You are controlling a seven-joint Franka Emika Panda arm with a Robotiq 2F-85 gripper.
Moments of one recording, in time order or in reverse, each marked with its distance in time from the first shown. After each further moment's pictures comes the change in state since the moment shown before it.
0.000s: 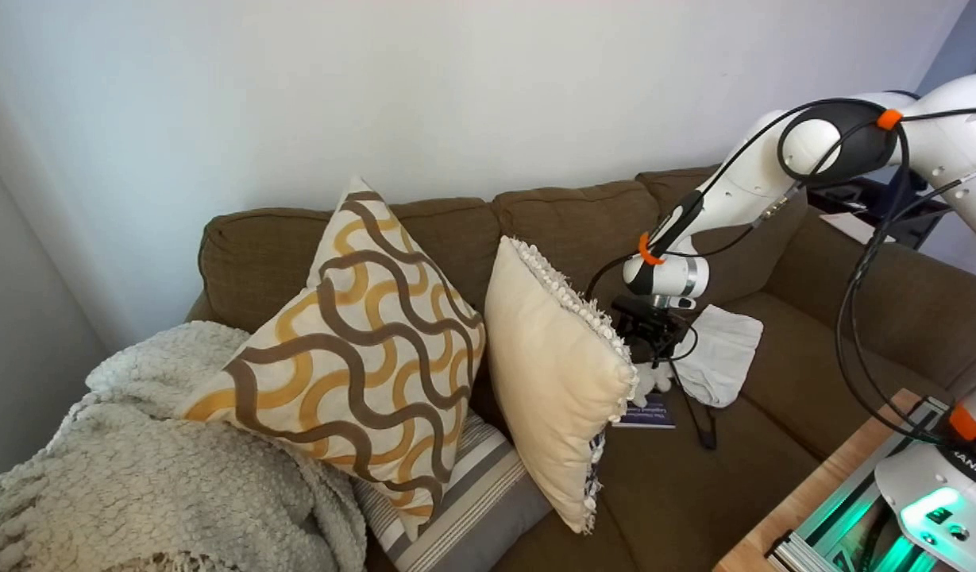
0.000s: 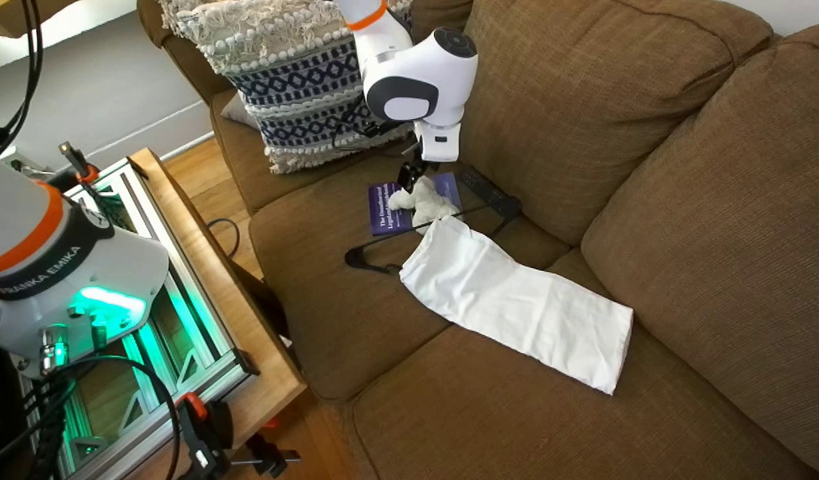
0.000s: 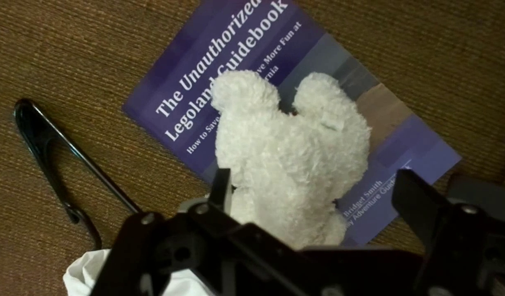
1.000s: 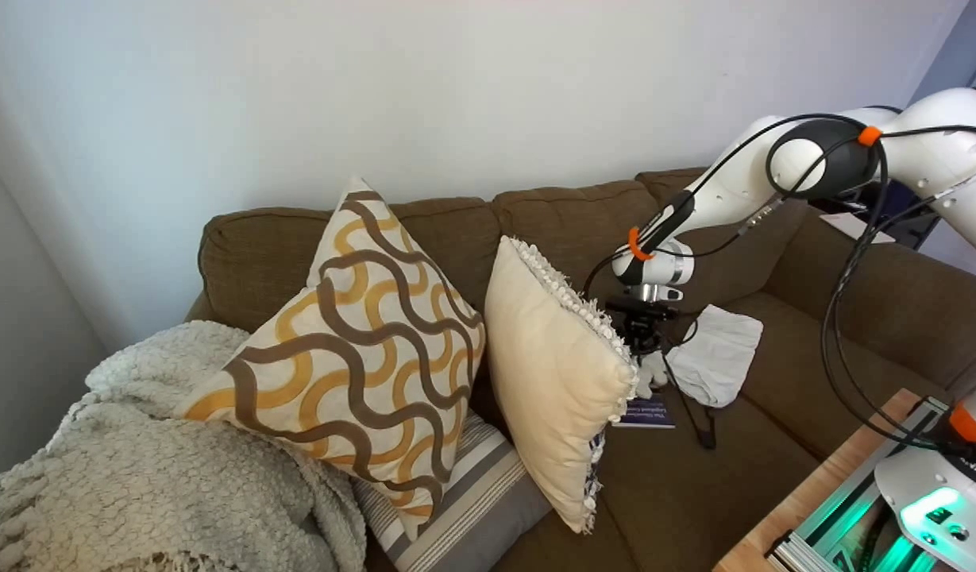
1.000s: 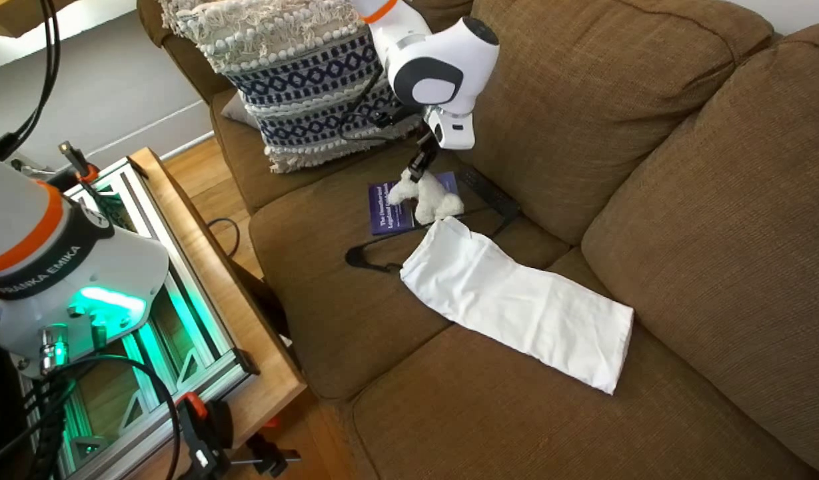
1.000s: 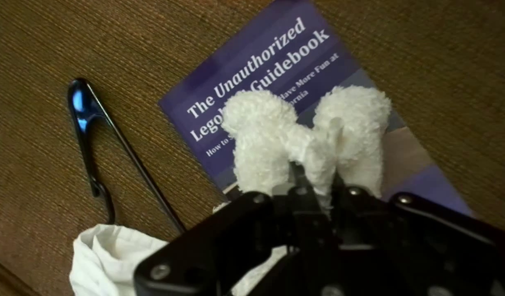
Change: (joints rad) arm 0.016 0.057 -0.028 0.176 -0.100 -0.291 -0.063
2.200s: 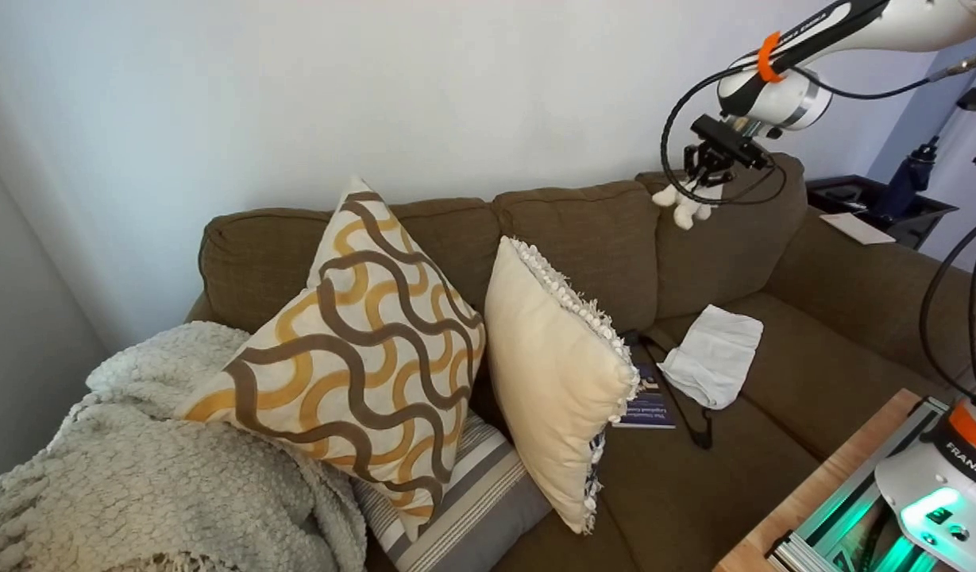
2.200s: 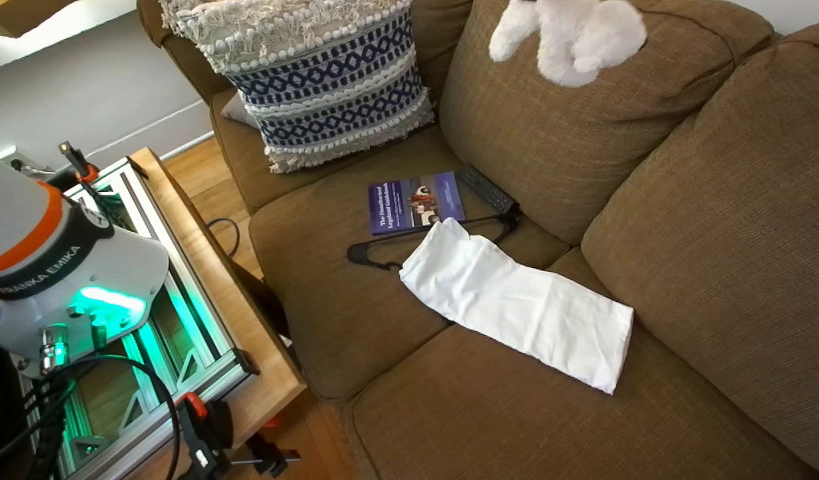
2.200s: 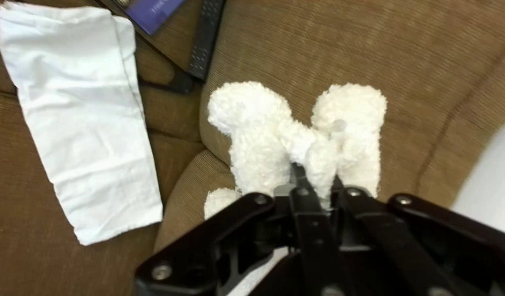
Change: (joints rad) arm -0.055 -0.873 -0.158 -0.405 -0.003 0.234 -0.114
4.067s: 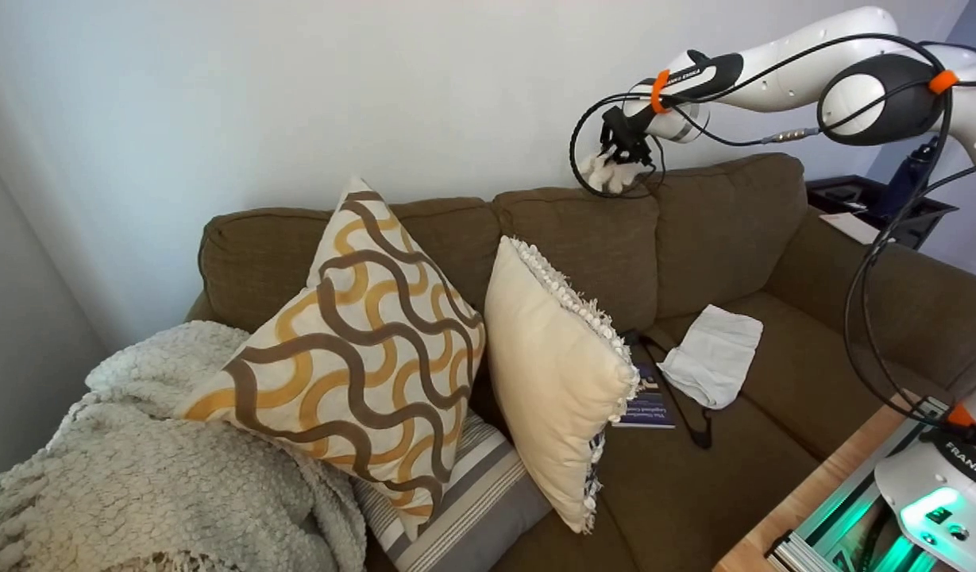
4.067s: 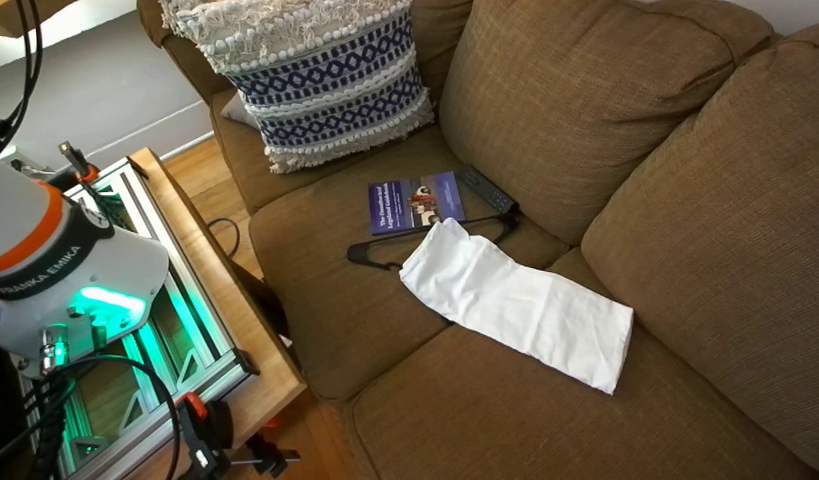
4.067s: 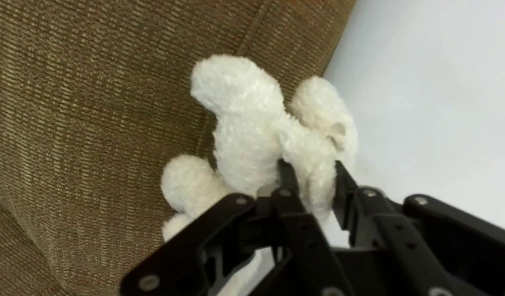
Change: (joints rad) arm -0.026 0.635 0.143 0.836 0.024 0.148 0.126
